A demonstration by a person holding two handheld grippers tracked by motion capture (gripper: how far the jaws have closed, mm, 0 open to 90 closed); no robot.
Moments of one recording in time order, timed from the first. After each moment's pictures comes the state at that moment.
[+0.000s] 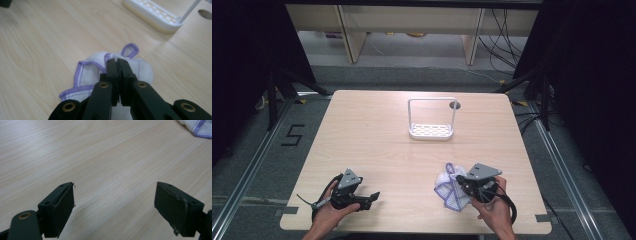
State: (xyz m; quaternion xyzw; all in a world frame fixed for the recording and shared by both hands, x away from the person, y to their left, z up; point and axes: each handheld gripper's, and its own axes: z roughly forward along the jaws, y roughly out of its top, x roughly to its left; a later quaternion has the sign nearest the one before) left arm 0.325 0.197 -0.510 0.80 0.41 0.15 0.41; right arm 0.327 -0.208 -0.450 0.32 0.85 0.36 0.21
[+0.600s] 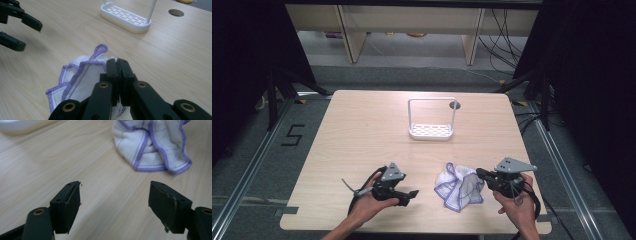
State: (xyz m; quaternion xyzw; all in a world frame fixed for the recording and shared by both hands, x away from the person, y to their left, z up) left arm 0.346 0.081 -0.491 0.84 0.31 0.09 0.44; right arm 0.329 -0.266 -0.434 0.38 0.81 0.41 0.18
